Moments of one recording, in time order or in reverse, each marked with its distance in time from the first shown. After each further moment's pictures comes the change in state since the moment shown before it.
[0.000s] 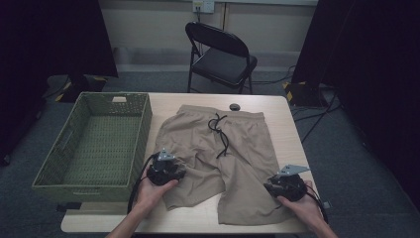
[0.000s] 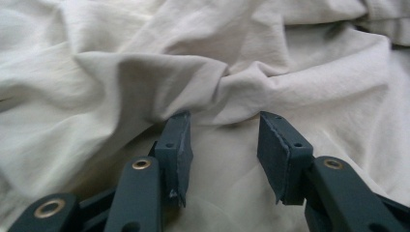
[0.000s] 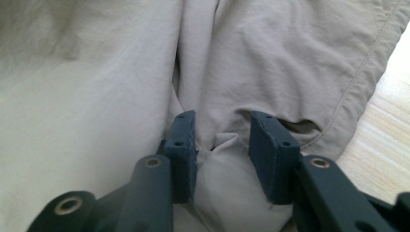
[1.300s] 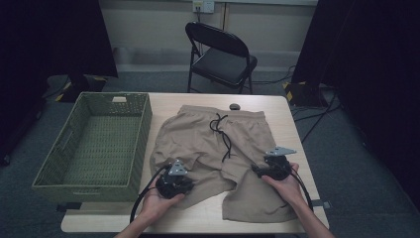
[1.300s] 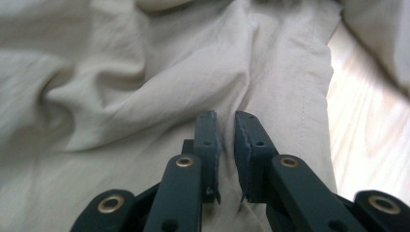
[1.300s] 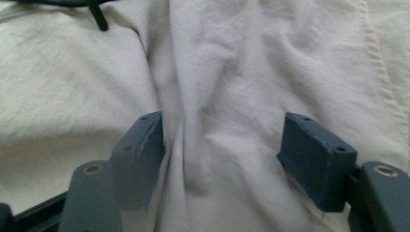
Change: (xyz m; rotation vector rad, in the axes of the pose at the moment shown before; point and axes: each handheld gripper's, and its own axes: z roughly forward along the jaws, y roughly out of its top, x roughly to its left) left arm -0.045 -0.009 -0.002 0.044 -0.146 0.177; right arm -0.024 0.041 0.054 -0.108 -0.068 0.070
